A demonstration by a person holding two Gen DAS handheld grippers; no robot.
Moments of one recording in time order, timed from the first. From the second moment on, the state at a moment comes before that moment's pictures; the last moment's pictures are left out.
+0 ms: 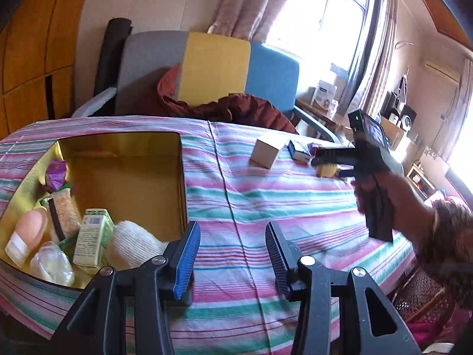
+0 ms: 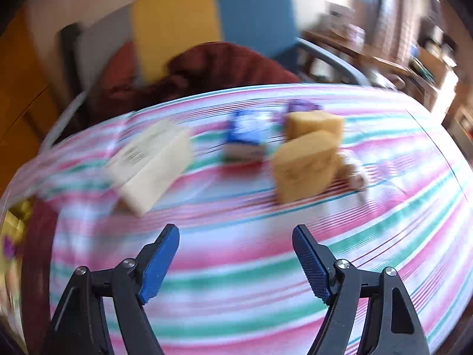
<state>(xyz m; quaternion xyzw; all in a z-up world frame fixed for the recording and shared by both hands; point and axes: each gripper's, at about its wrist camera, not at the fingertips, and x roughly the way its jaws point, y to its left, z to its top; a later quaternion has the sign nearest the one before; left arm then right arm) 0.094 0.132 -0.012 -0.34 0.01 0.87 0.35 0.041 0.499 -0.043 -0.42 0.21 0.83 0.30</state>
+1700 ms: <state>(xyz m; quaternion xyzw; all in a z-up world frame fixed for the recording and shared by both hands) 0.033 0.296 -0.027 -0.39 0.14 0.83 0.37 0.085 0.535 -0.064 -0.45 0.25 0.84 0.16</state>
